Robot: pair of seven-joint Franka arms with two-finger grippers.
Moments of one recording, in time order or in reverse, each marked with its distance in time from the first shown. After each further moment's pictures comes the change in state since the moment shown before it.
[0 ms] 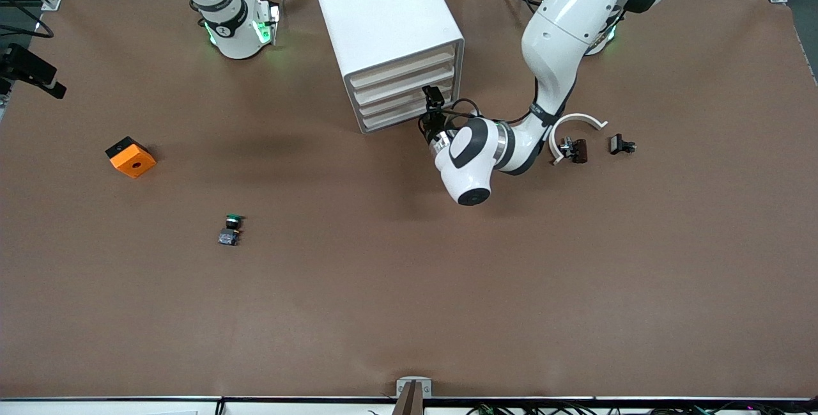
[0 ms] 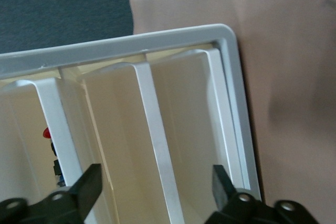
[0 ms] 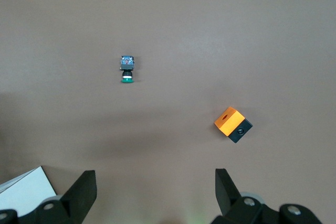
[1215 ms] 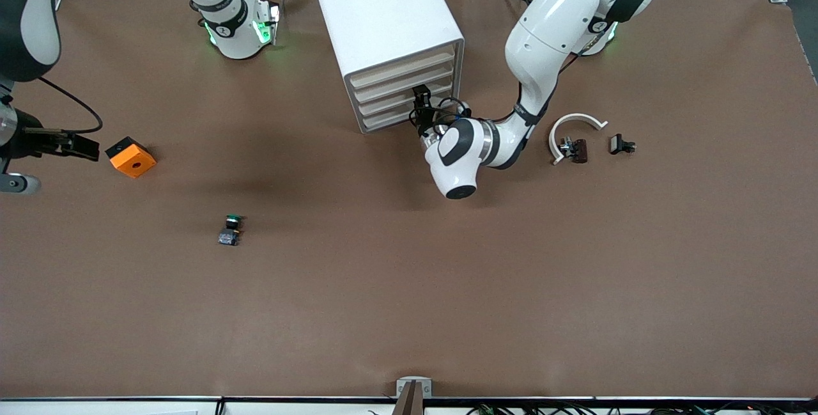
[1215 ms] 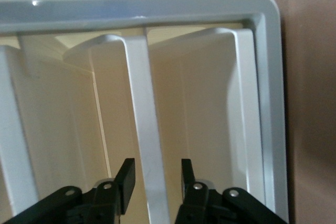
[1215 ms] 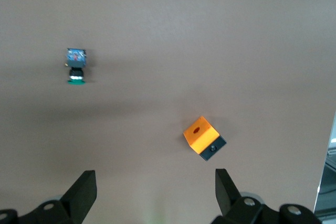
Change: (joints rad) left arm -0.064 0.065 0.006 0.006 -0.088 -0.009 -0.047; right arm 0.044 0.288 0.016 0.058 -0.165 0.085 -0.004
